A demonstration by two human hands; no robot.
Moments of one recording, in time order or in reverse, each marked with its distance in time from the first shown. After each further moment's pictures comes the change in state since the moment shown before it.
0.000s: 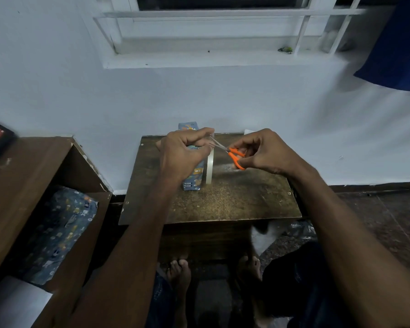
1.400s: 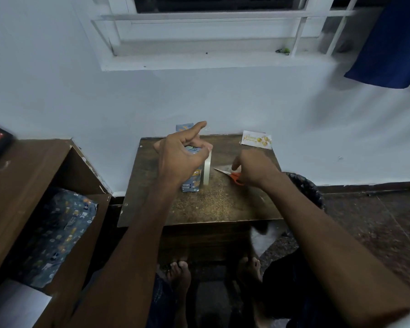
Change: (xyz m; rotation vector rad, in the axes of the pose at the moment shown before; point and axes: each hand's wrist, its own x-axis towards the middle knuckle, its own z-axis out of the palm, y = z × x) left_hand -0.001 -0.009 0.003 0.043 0.019 0.045; right_hand 0.022 0.035 0.043 -0.756 -0.063 0.237
